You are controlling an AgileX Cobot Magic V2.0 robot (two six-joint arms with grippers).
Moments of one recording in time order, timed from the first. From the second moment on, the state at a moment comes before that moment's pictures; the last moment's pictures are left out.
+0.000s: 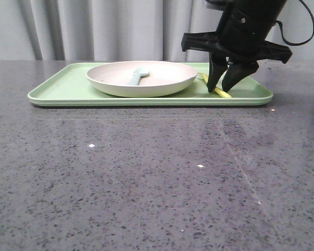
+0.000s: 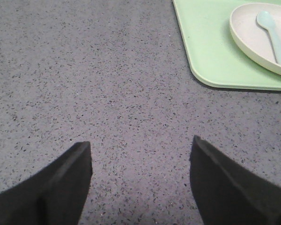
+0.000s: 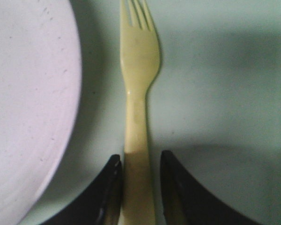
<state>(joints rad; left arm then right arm) -0.04 0.47 -0.50 -0.13 0.63 -0.07 0.38 1.83 -1.43 0.03 0.67 0.34</state>
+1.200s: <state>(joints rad) -0.04 0.47 -0.50 -0.13 0.63 -0.07 0.28 1.02 -0.99 -0.25 0.76 0.34</state>
